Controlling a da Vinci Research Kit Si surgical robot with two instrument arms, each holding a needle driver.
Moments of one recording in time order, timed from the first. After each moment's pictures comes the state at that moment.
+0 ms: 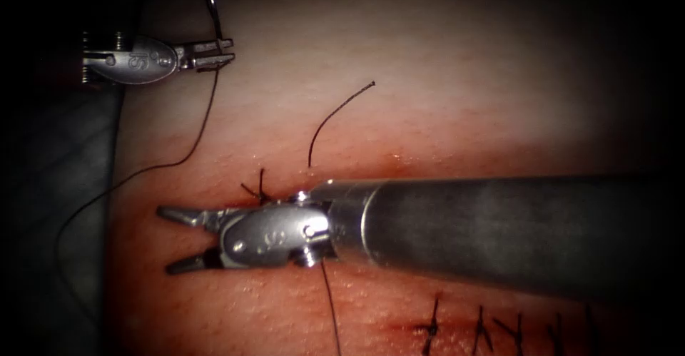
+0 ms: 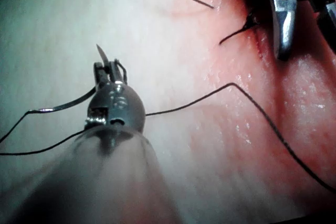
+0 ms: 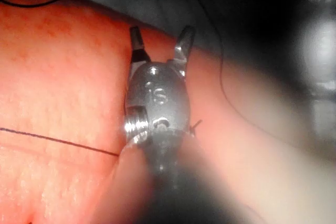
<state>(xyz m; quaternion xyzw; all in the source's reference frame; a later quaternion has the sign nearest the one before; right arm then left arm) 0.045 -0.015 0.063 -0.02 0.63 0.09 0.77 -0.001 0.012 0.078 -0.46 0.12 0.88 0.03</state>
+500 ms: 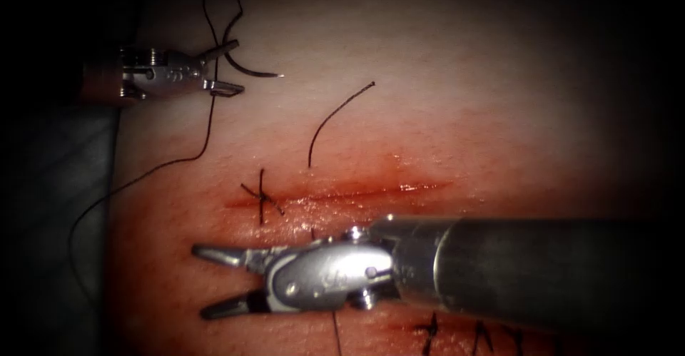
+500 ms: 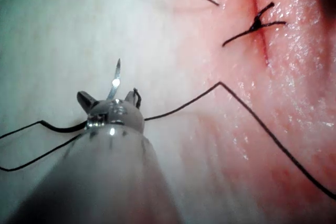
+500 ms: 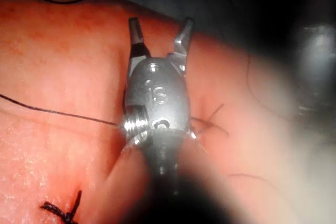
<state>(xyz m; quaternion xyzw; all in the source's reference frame) 0.040 -0.017 0.058 -0.03 0.65 0.11 0.75 -0.003 0.010 0.082 -0.39 0.07 0.91 0.10</state>
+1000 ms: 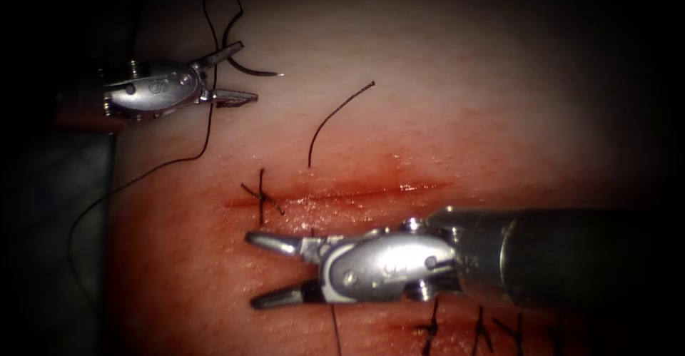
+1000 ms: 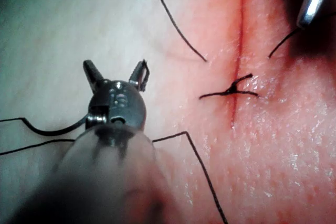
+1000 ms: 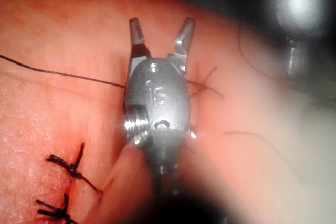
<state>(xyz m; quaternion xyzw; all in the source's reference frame) 0.034 -0.015 0.057 -0.06 0.64 0.15 0.75 -0.005 0.008 0.072 -0.50 0.02 0.84 0.22</state>
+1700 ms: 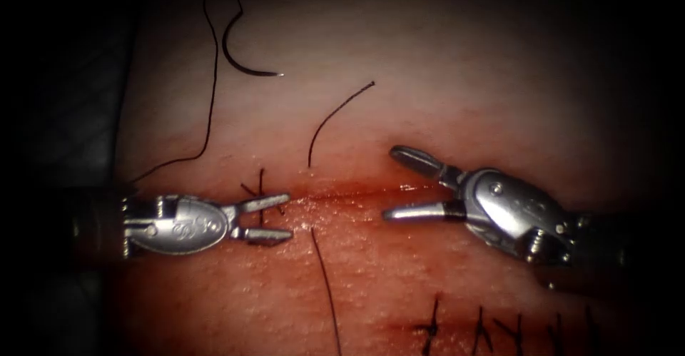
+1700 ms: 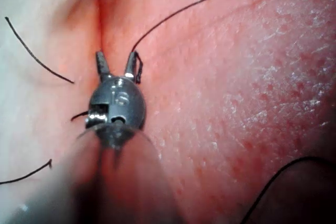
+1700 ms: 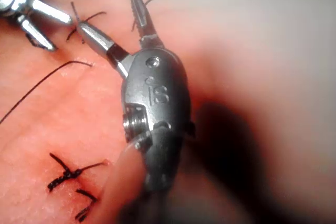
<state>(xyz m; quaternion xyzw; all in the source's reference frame) 0.022 -0.010 0.062 0.12 0.62 0.44 0.63 -0.010 -0.006 0.067 -0.54 0.01 0.84 0.06</state>
